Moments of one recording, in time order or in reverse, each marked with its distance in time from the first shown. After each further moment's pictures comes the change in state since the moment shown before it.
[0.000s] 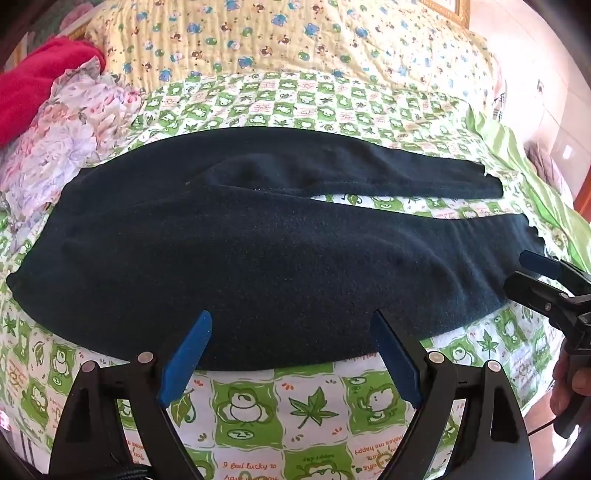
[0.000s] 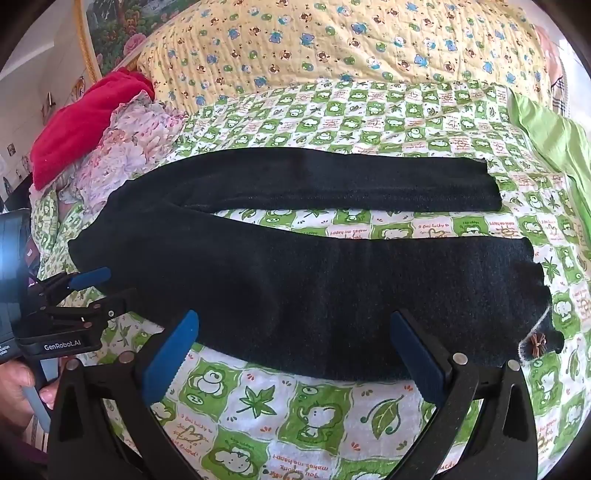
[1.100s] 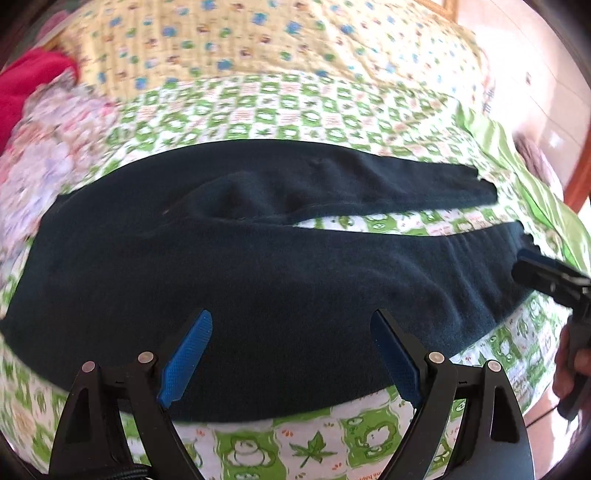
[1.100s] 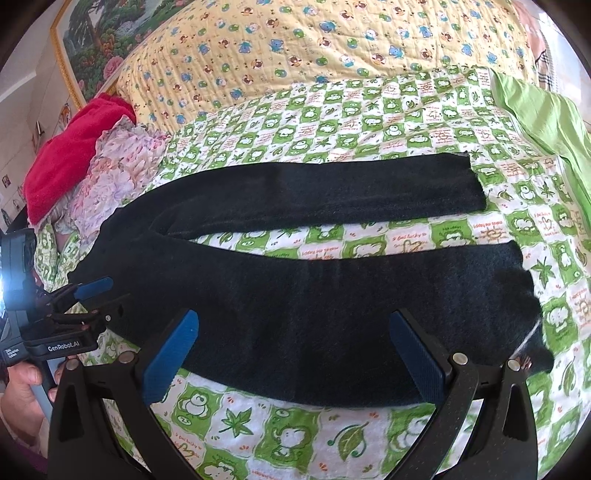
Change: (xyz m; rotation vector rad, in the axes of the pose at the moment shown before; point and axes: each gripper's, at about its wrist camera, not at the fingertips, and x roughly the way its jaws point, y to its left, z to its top) left arm 0.018 -0.007 0.035 0.059 0.038 -0.069; right arm 0.001 -0.032 0.021 0.106 -0.001 0.018
